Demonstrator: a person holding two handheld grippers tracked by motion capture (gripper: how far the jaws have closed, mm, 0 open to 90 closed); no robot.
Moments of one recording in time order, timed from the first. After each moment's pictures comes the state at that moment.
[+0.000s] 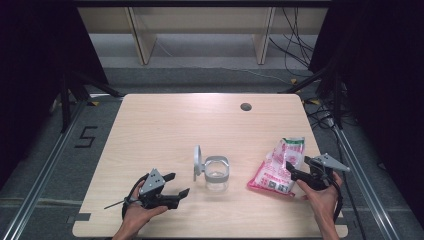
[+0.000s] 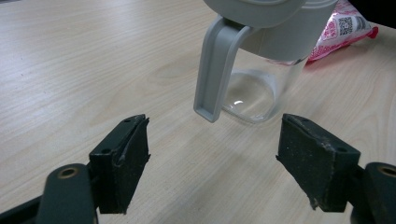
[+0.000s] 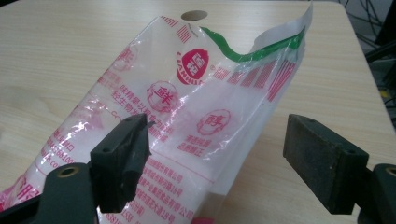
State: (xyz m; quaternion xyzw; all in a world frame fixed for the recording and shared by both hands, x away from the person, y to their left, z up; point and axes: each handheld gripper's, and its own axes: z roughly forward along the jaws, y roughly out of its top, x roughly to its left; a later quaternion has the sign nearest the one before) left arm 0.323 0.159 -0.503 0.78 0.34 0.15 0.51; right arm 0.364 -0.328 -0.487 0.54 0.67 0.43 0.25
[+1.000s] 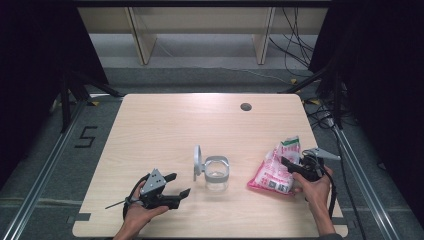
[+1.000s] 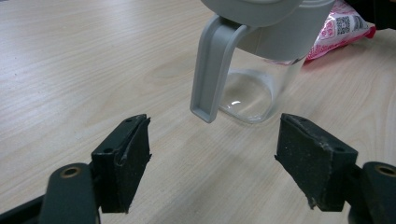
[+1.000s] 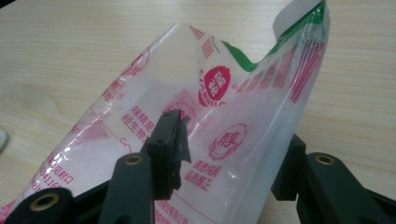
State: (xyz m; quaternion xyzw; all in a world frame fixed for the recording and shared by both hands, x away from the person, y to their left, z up) left arm 0.324 0.158 -0.504 0.78 0.34 0.15 0.51; right arm 0.395 -0.323 -0.496 0.54 0.70 0.42 0.20
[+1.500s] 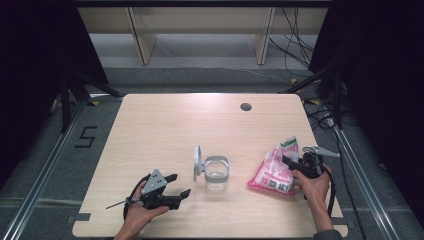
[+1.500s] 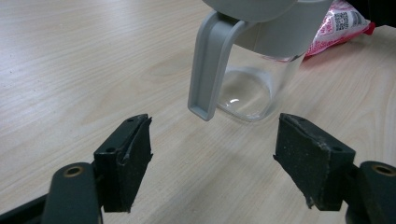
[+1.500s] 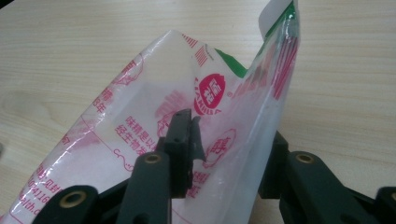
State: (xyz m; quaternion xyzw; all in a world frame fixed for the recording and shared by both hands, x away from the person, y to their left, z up) left arm 0.323 0.156 -0.505 0.78 0.33 0.15 0.51; right arm 0.404 -0.326 -0.499 0.56 0.69 0.42 0.18
